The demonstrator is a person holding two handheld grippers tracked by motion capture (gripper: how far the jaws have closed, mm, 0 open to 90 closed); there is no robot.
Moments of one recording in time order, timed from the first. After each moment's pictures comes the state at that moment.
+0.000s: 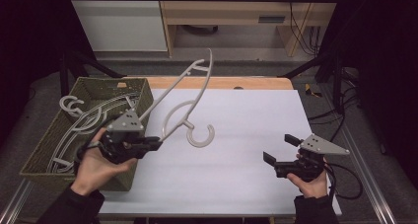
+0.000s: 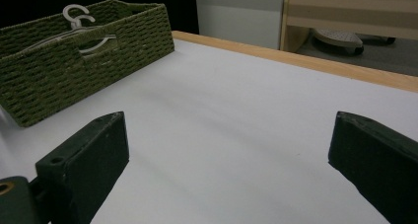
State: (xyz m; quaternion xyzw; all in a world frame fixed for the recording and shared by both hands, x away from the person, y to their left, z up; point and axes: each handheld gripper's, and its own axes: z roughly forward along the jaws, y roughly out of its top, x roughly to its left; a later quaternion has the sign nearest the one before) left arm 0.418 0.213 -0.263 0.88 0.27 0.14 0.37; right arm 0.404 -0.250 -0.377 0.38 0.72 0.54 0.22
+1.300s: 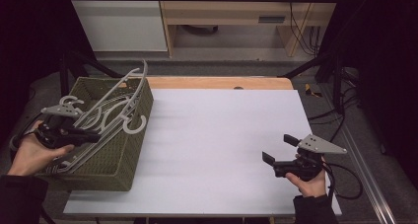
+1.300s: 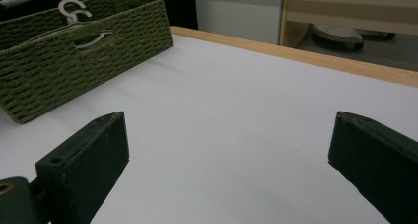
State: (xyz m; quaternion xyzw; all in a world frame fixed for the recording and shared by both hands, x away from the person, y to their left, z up) left arm 0.462 0.371 -0.308 0.87 0.37 0.10 0.31; right arm 0.407 -0.248 -0.381 0.39 0.72 0.53 0.21
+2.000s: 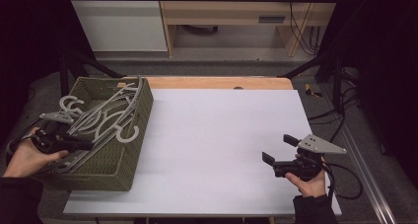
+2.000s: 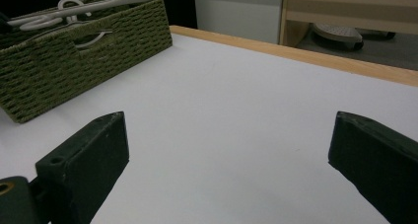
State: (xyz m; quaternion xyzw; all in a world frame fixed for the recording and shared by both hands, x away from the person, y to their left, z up) left arm 0.471 0.397 -0.337 0.88 0.37 0.07 0.28; right arm 0.407 -0.248 -0.381 0.39 0.72 0.53 0.21
